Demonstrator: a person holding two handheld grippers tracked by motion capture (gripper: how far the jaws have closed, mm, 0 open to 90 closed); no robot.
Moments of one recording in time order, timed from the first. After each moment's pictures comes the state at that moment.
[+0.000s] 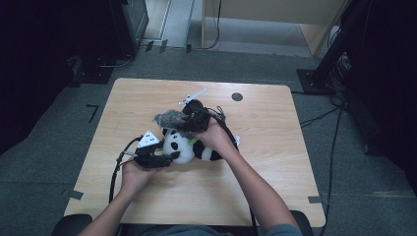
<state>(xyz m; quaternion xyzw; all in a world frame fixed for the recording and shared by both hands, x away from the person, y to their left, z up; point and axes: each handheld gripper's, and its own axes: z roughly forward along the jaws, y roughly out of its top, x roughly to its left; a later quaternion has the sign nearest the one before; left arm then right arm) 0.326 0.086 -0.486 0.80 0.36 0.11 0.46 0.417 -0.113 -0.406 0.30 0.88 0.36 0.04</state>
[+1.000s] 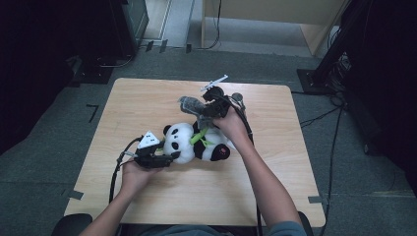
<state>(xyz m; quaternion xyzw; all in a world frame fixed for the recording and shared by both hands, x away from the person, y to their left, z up) 0.325 0.086 -0.486 0.80 0.35 0.11 0.46 0.444 -0.171 -0.384 0.39 0.86 0.32 0.11</state>
